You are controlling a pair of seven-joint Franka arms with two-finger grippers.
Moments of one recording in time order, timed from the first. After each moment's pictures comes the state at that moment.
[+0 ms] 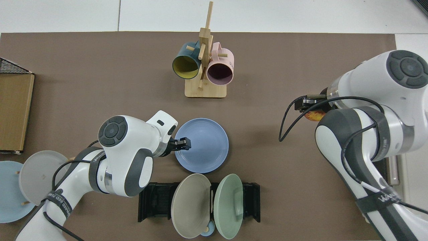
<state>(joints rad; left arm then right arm) -0.18 0.13 -0.27 -2.20 -0.35 2.33 -0.31 0.19 0.13 -0.04 -1.81 0.01 1.96 0.25</state>
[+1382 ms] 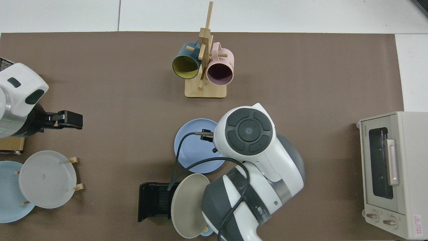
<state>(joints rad) -0.07 -0.08 -0.01 -1.76 0.02 1.68 -0.12 0.64 0.18 -0.03 -1.75 0.01 1.97 0.81</state>
